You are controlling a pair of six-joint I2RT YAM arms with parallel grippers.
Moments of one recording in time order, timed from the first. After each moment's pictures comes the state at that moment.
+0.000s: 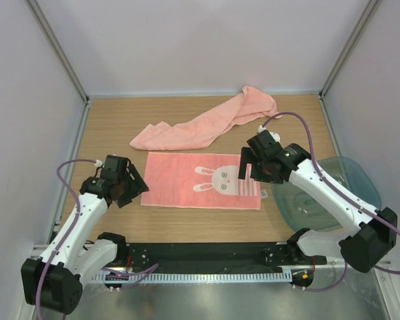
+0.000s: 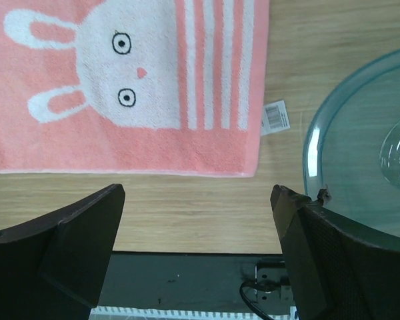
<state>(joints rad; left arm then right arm) -0.22 0.91 0.72 -0.86 -0.04 -0.79 0.59 1.20 1.09 -1.00 0.21 0.68</state>
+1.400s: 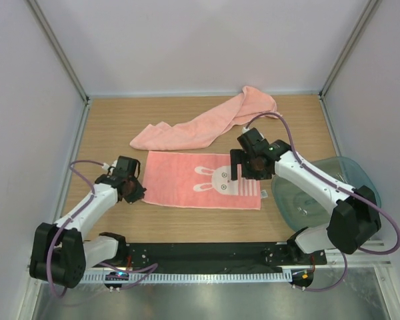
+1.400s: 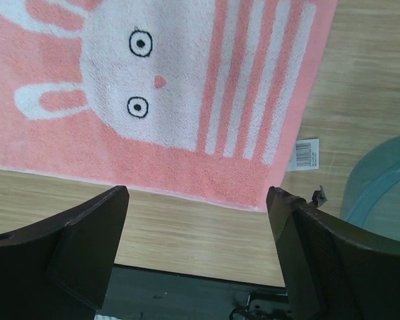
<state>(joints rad) -0.23 1.15 0.59 -0.58 -0.12 -0.84 0.58 1.40 1.11 -0.84 0.12 0.52</state>
